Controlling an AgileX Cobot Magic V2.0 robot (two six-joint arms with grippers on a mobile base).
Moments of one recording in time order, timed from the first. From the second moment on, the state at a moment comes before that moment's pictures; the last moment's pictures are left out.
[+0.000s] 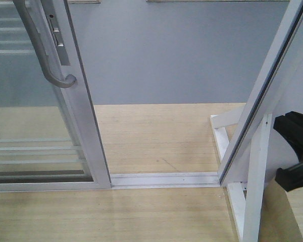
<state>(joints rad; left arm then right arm) -0.17 0.55 -0.42 -0.01 0.39 0.00 0.31 0.51 -0.41 0.28 0.24 -0.33</state>
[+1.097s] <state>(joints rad) -0.17 0.17 -0.16 -0.06 0.30 0.02 0.31 0.42 -0.41 0.26 0.27 -0.35</state>
